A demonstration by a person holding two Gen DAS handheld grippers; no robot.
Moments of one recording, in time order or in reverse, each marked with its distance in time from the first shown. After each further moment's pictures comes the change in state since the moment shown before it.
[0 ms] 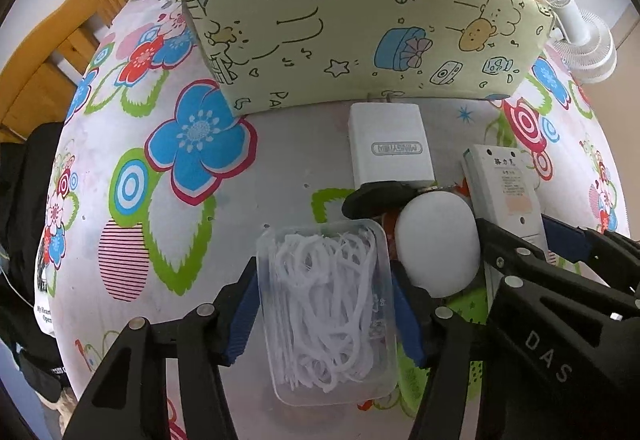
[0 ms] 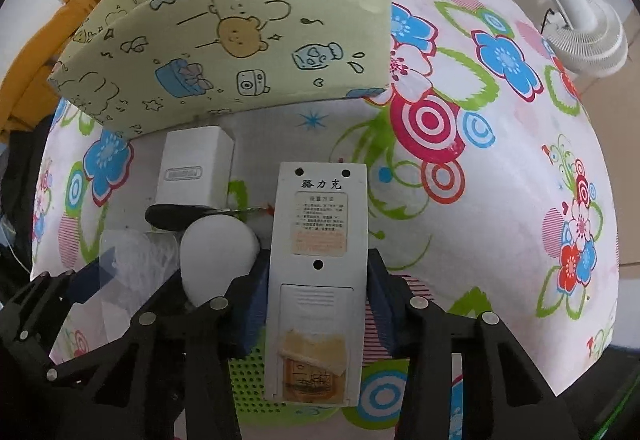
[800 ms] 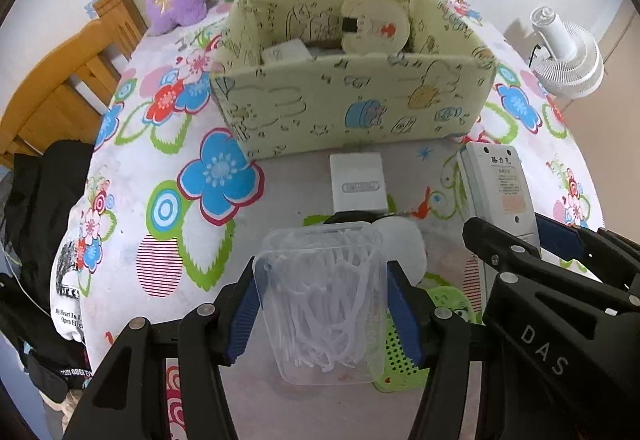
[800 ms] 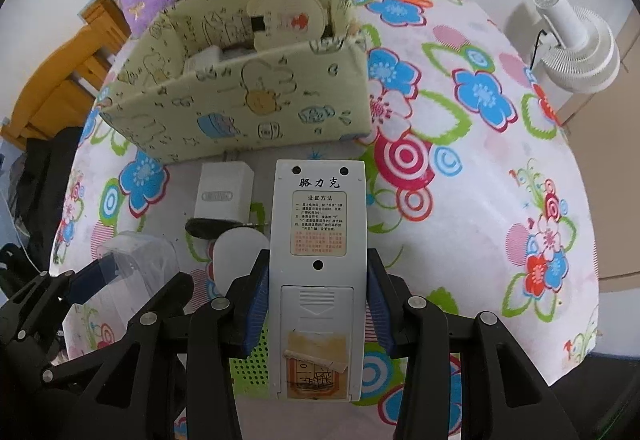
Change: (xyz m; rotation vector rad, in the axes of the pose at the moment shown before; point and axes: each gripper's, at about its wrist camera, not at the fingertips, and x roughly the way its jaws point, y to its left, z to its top) left arm -0.059 -0.006 -0.003 0.001 -0.091 0.026; right arm -0.063 -0.005 0.000 -0.012 -0.086 0.037
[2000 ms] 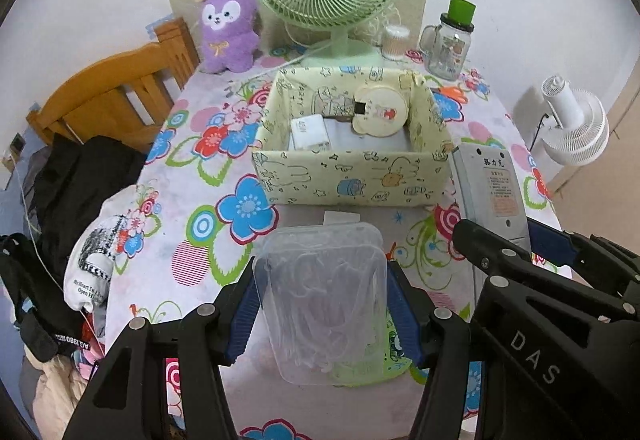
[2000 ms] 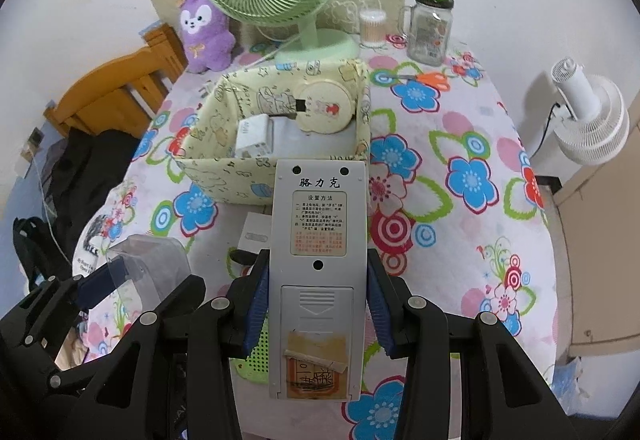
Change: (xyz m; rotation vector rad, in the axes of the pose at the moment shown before) left arm -0.081 -0.022 0.003 -0.158 -0.164 0.073; right arm -0.082 -0.008 0.018 -0.149 -0.151 0.102
